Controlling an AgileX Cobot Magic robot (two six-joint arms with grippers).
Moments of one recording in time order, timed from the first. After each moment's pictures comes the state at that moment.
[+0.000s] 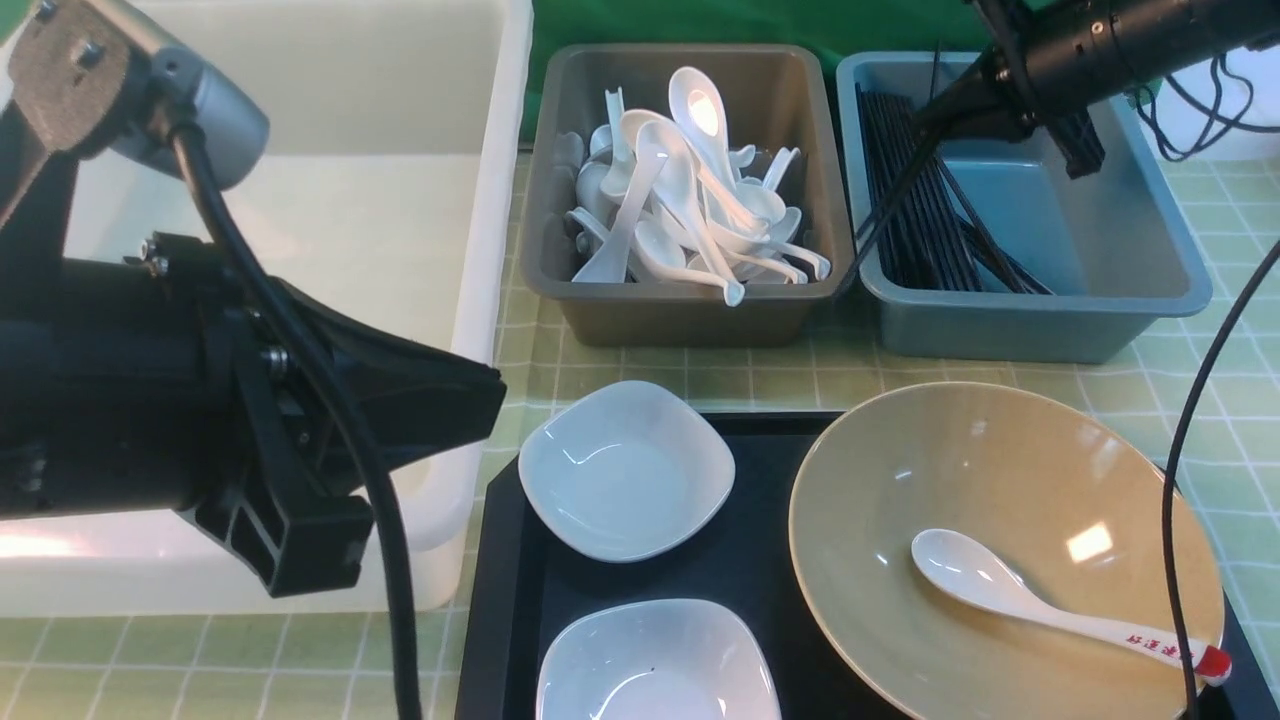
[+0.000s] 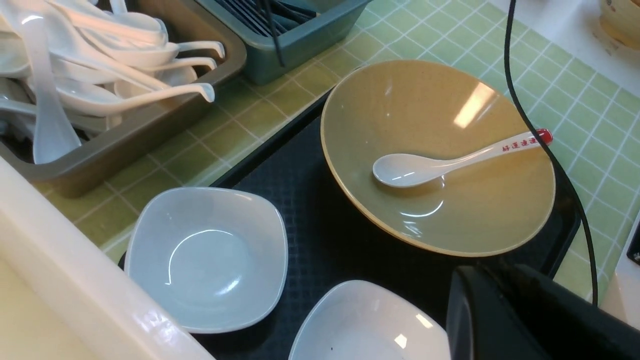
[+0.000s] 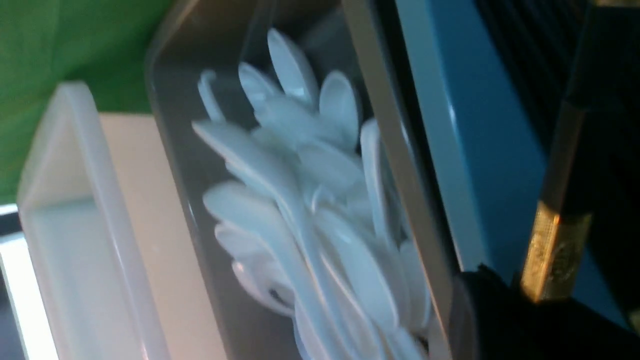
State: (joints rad) right arm -0.05 2.22 -2.06 0.78 0.89 0.29; left arm -0.40 0.90 -0.94 -0.65 0.88 0.66
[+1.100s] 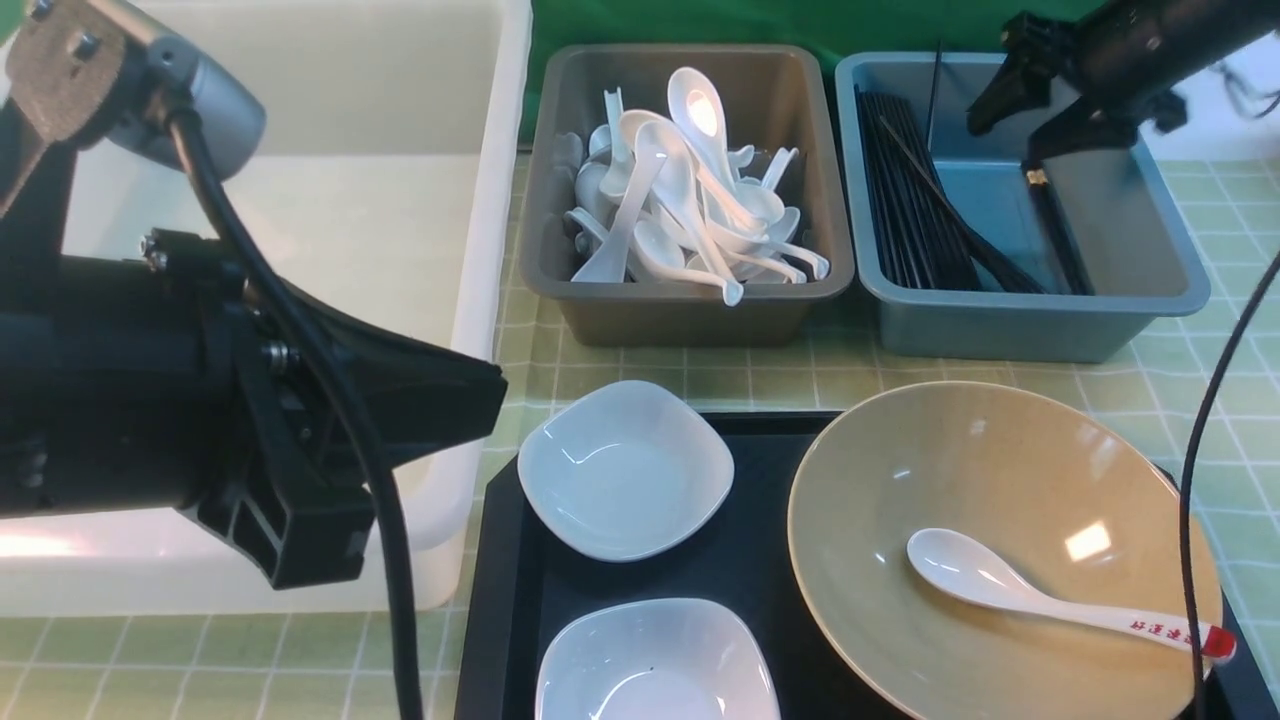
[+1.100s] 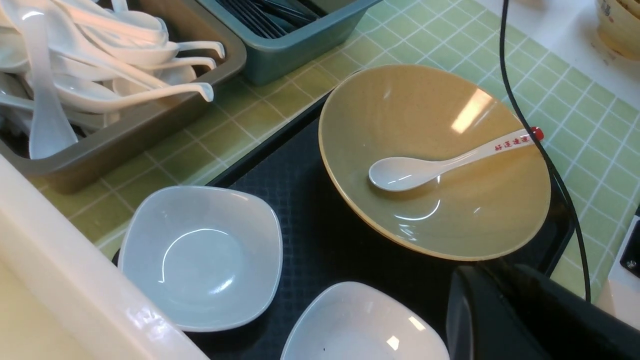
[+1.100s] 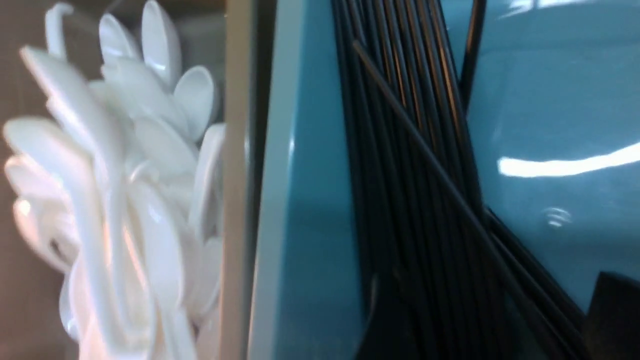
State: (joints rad) right arm -0.09 2.22 -2.21 0.48 1.03 -0.04; left arm -0.40 0.90 -0.94 -0.65 0.88 0.64
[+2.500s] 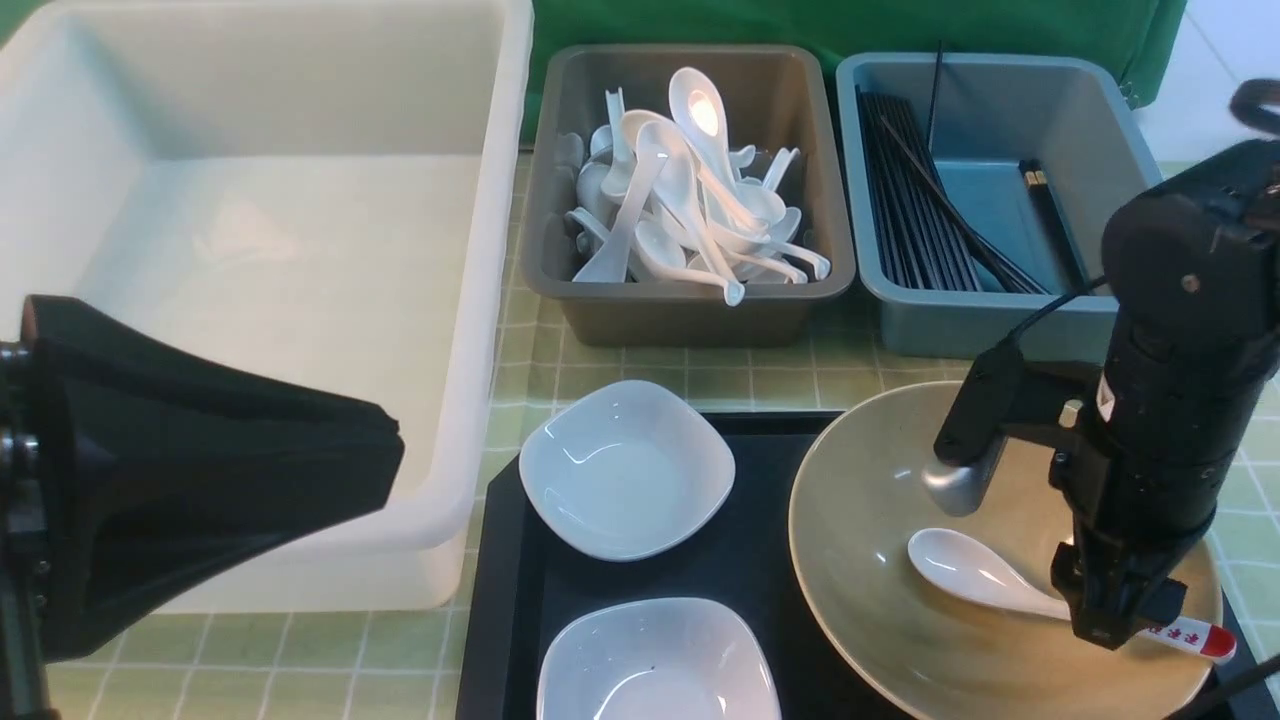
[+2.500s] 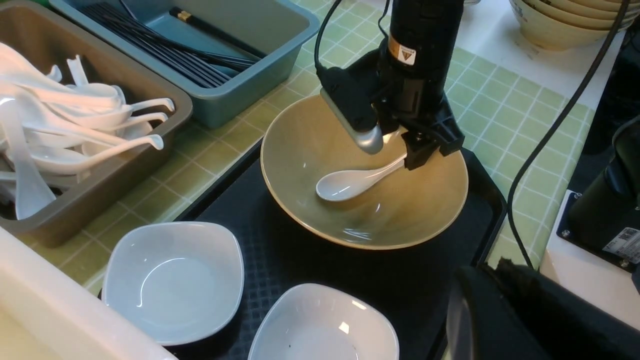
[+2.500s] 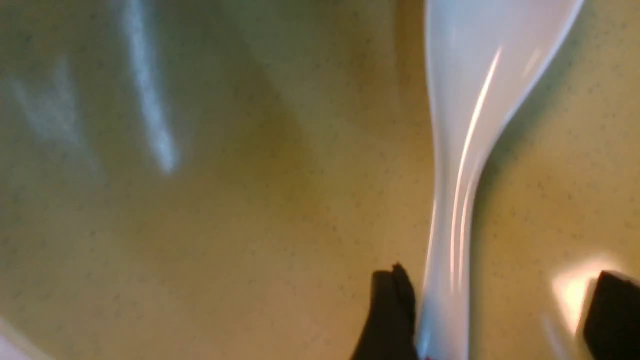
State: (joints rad) right arm 0.41 1.64 -1.08 -0.13 1.05 -0.47; left arm -0.40 0.74 -1.04 -0.63 1.07 0.64
